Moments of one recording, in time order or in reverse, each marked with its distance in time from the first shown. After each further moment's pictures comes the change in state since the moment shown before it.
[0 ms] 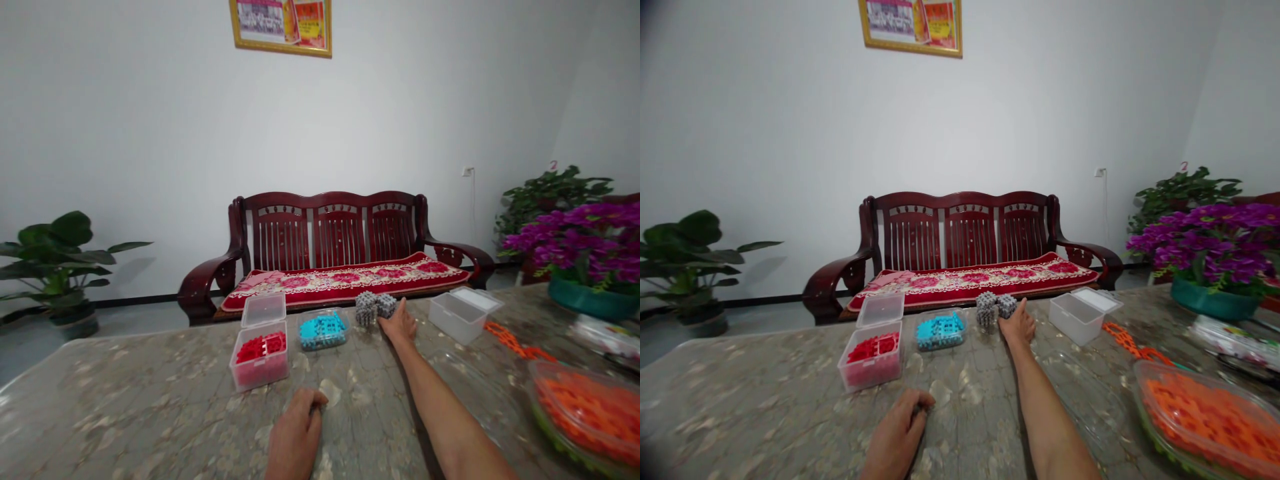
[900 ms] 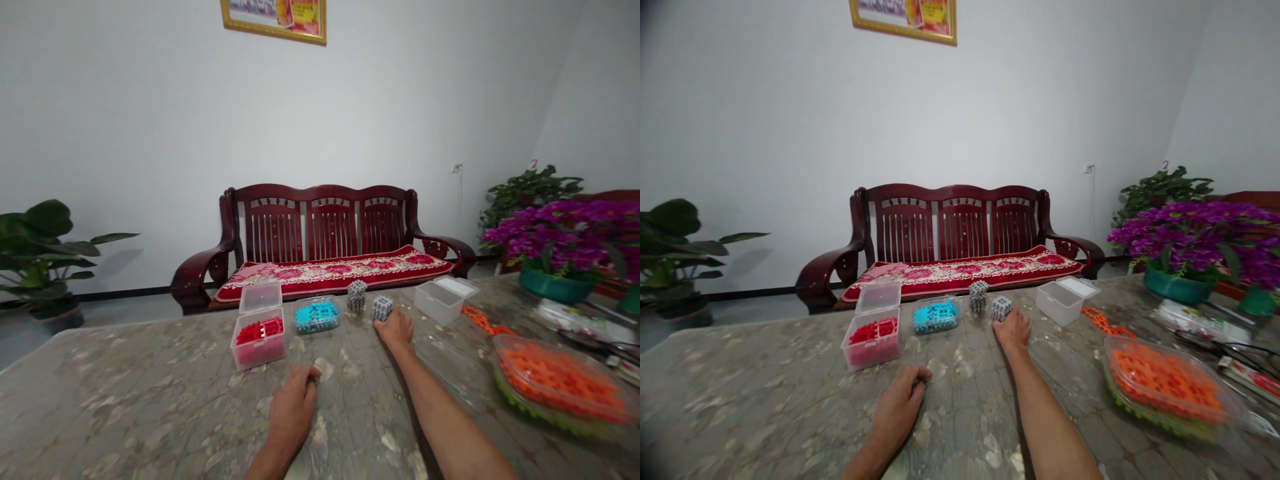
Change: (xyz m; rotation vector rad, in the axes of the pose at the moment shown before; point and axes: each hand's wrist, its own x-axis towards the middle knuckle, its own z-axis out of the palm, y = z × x) left_hand -0.001 0.016 -0.007 0.075 -0.006 -0.010; right_hand -0.056 0.024 -0.029 -0.136 0.057 -0.071
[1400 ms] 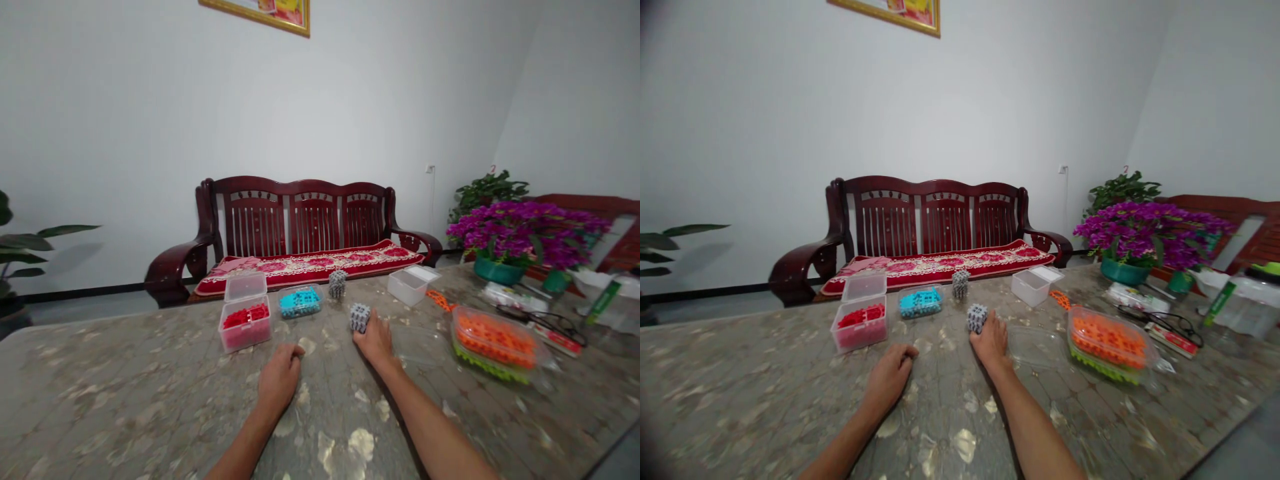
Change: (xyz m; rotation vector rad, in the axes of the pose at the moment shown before) left_hand 0.003 0.002 0.000 0.065 0.010 0.030; right_hand -0.088 0.019 -0.037 -0.090 -0.066 -0.135
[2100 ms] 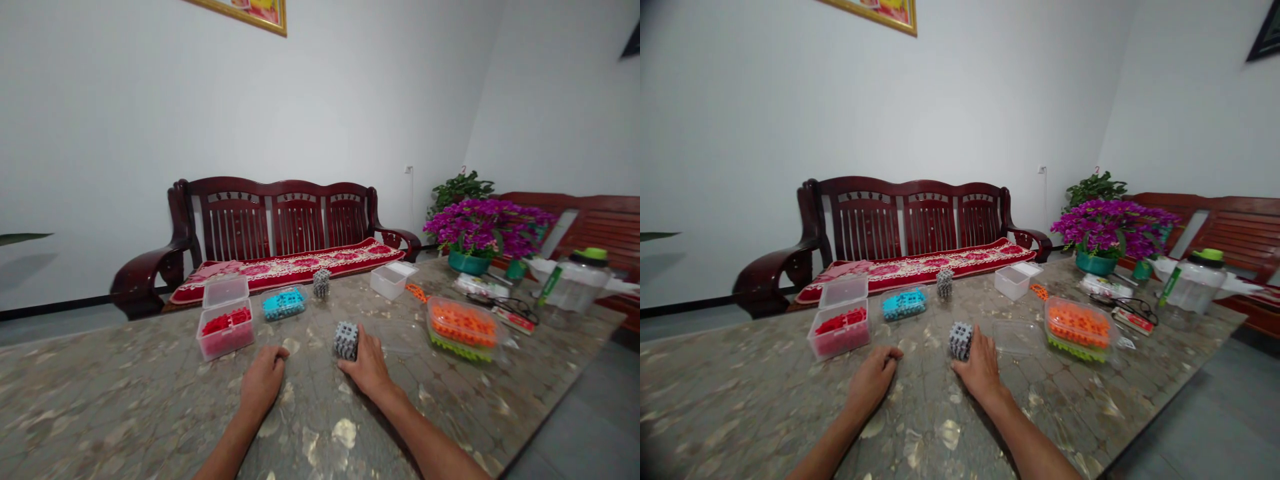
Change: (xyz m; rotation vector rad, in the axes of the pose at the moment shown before) left_hand 0.003 -0.003 -0.001 0.031 0.010 0.044; right_hand -0.063 0.034 0.001 0.243 0.031 -0.168
